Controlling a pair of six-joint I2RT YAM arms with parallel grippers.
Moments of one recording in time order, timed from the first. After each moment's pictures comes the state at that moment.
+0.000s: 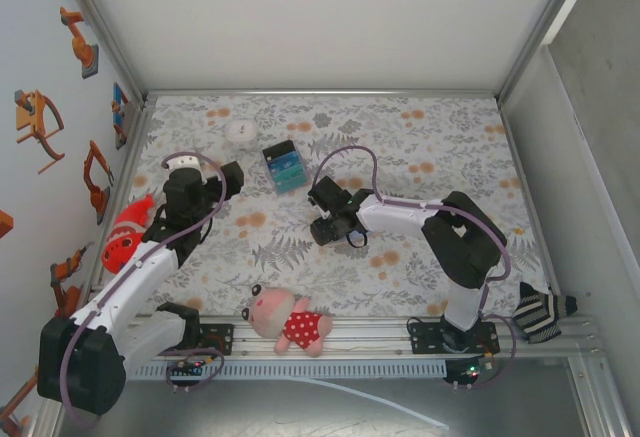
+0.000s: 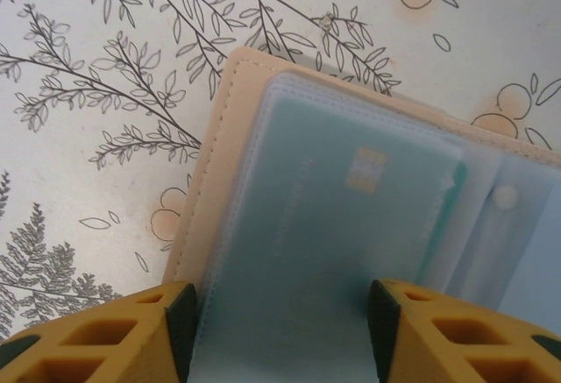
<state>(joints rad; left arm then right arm) -0.33 1.00 0.58 0.00 -0.19 -0.49 0.86 1.83 1.10 -0.45 0.03 0.27</state>
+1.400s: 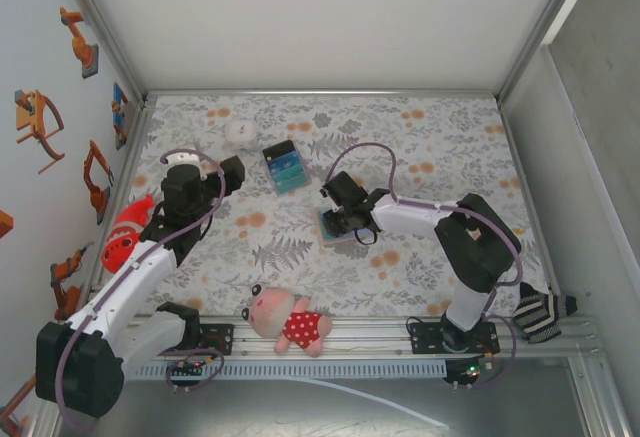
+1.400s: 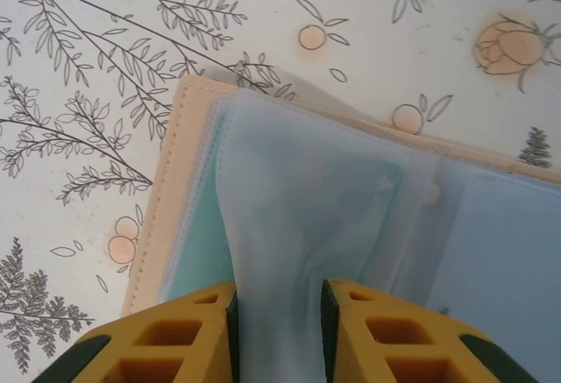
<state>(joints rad) -0.35 0.98 0.62 0.00 -0.19 -0.48 0.78 1.75 1.00 -0.34 0.00 0.30</state>
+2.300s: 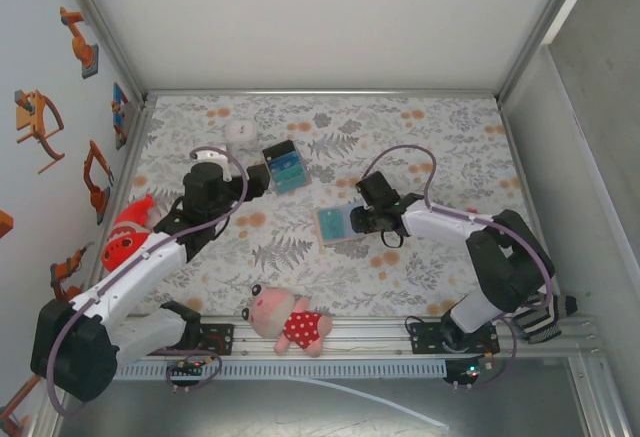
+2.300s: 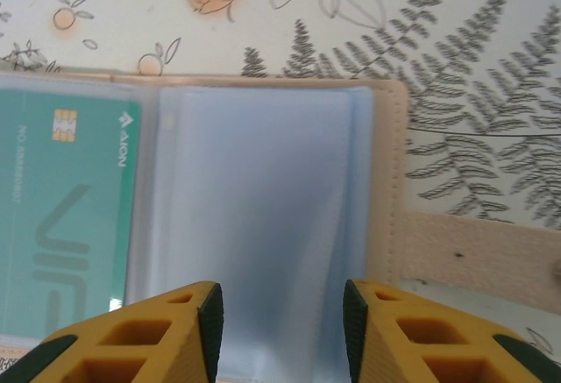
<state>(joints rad) -0.51 1.07 0.66 -0.02 -0.15 -0.44 0.64 1.56 0.82 -0.33 0.05 0.38</state>
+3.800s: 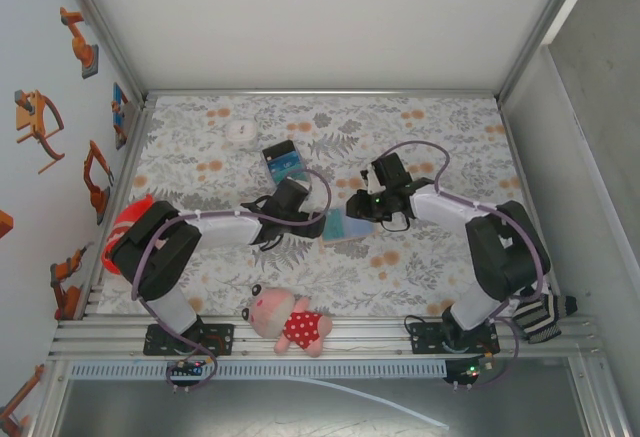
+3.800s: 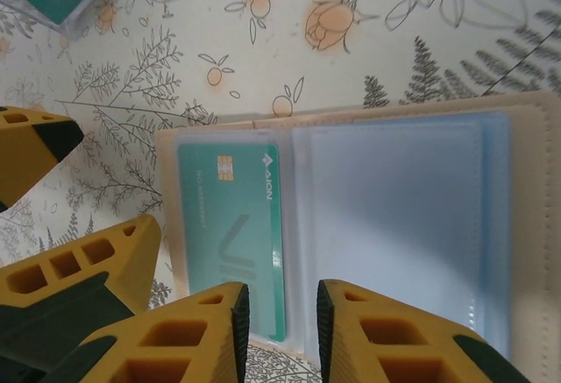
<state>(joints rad) -0.82 1.70 0.83 -0.07 -0.15 -0.37 0.49 1.63 0.91 -0.32 -0.42 0.54</state>
